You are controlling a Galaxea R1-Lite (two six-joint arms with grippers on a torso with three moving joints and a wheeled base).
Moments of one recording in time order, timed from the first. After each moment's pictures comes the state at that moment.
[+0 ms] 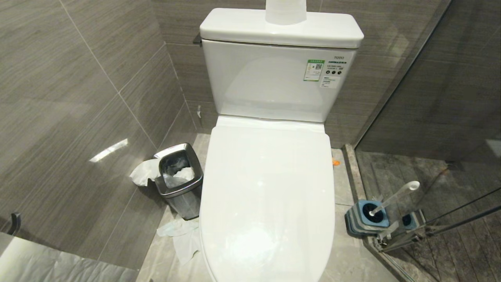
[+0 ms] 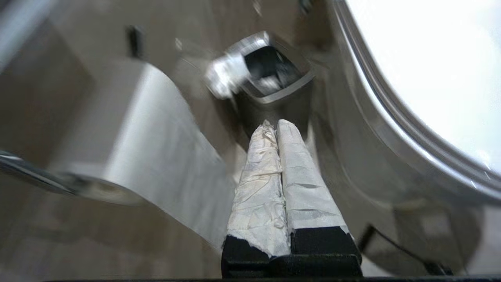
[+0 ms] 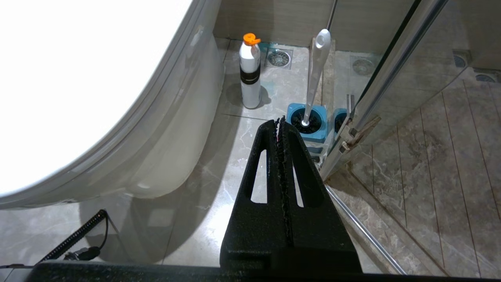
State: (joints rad) left arm 0.00 0.00 0.00 -0.04 -0.01 0.13; right arm 0.01 0.00 0.00 0.00 -0.01 0.05
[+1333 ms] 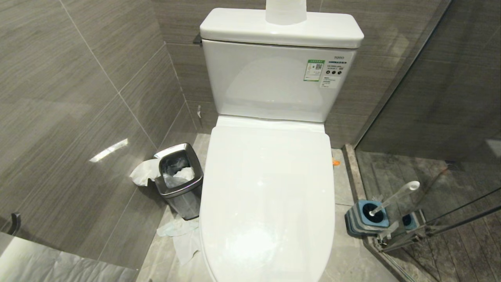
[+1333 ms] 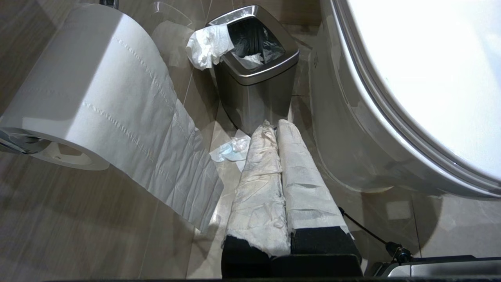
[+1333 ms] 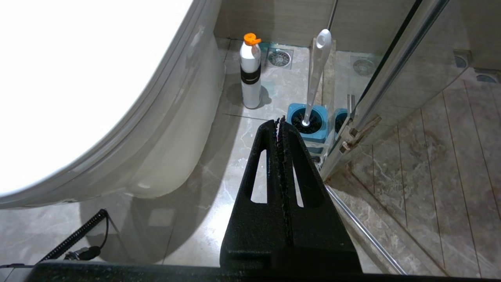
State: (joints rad) left arm 0.00 0.00 -0.01 0.04 -0.02 0.02; right arm 0.01 0.00 0.00 0.00 -0.01 0.05
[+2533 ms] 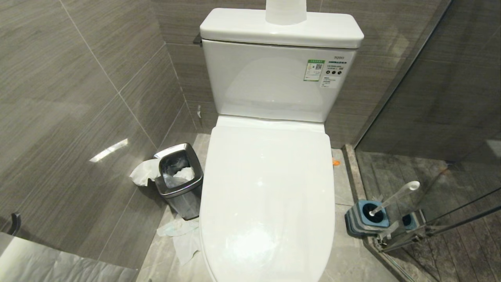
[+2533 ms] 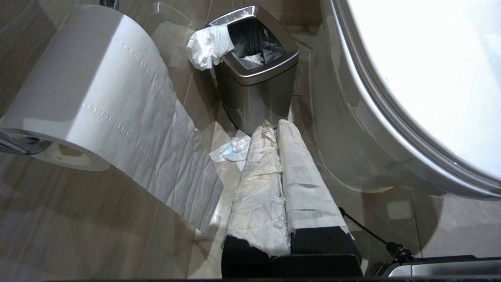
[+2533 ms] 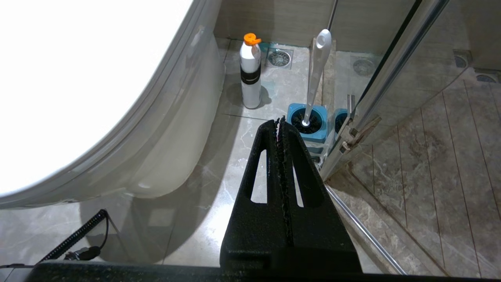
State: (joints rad) left arm 0.00 0.00 -0.01 0.04 -0.02 0.03; right arm 0.01 0.00 0.00 0.00 -0.01 0.05
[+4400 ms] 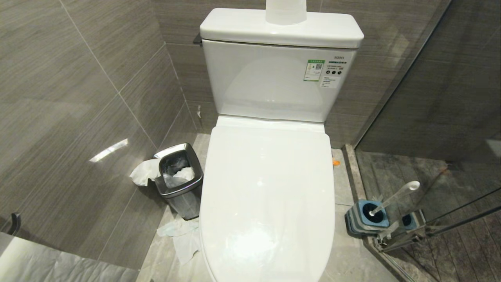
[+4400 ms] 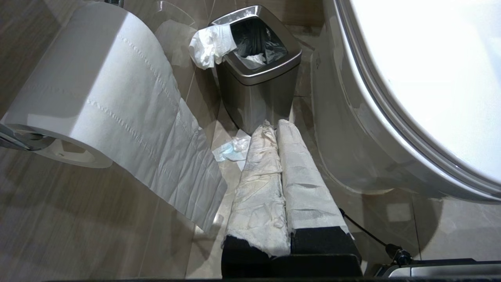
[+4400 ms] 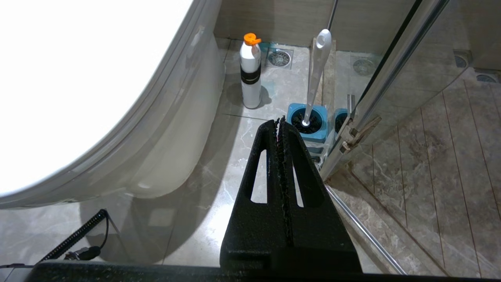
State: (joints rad) left arm 0.00 0.00 -0.01 0.03 -0.01 0.01; right arm 0.01 0.00 0.00 0.00 -0.01 0.06
